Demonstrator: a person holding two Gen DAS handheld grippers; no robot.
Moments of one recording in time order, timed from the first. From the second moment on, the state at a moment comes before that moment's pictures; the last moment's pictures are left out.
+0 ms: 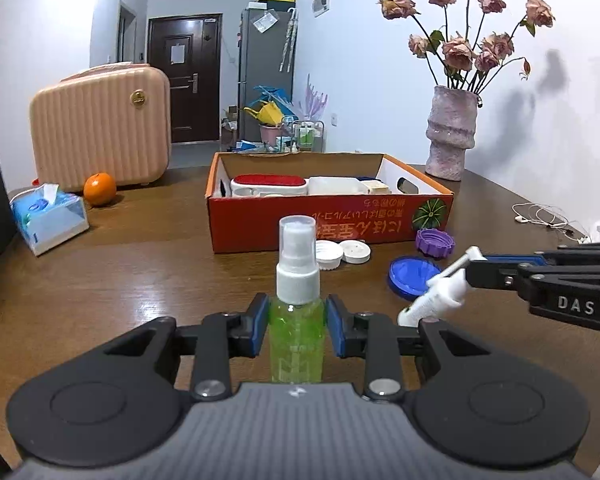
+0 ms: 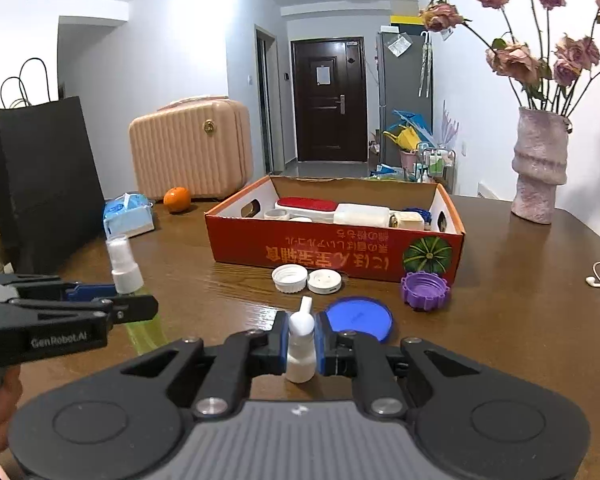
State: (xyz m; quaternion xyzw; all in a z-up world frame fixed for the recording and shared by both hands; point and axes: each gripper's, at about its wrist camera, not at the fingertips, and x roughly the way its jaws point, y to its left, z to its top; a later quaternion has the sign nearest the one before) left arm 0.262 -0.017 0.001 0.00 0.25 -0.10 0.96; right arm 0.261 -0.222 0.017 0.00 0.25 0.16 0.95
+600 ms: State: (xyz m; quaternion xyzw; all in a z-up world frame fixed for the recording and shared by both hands) left arm 0.304 -0.008 0.011 0.00 0.24 -0.11 0.97; right arm 0.293 -0.199 0.030 -0.02 0.24 0.17 0.96
